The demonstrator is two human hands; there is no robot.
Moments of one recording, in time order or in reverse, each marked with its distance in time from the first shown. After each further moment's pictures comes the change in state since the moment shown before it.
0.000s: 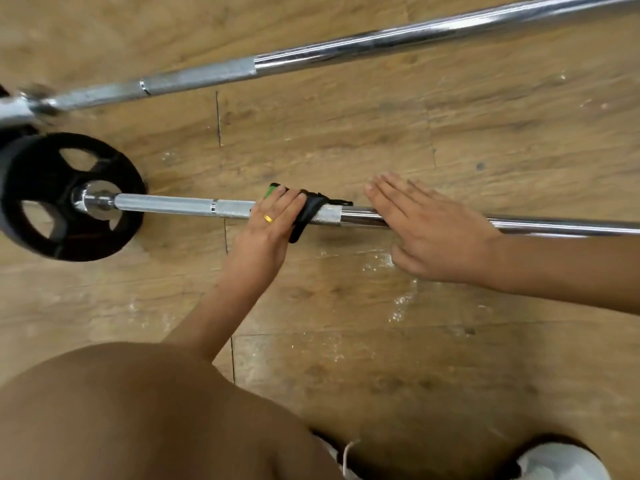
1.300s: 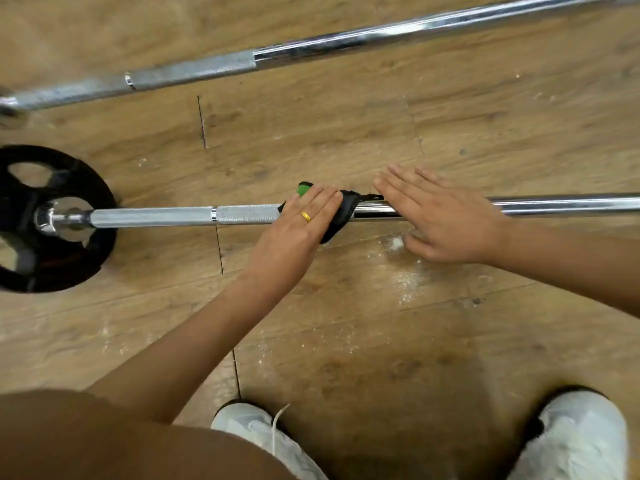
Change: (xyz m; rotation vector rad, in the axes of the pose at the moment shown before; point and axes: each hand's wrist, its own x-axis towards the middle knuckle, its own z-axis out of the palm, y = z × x) left_hand -0.006 0.009 0.014 -0.011 0.002 0.275; right_hand -0.014 -0.023 0.004 -0.092 -0.005 0.055
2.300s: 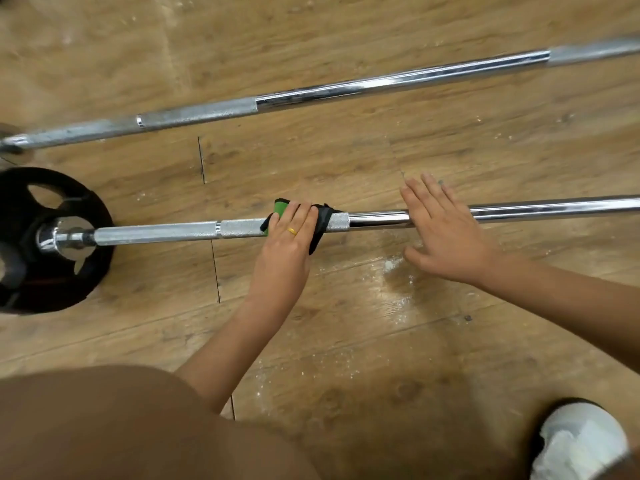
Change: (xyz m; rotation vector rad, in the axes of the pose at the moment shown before) left_hand 0.006 0.002 -0.003 0.015 0.084 -0.213; right_hand -0.013 -0.008 -0.002 0.041 -0.025 0.418
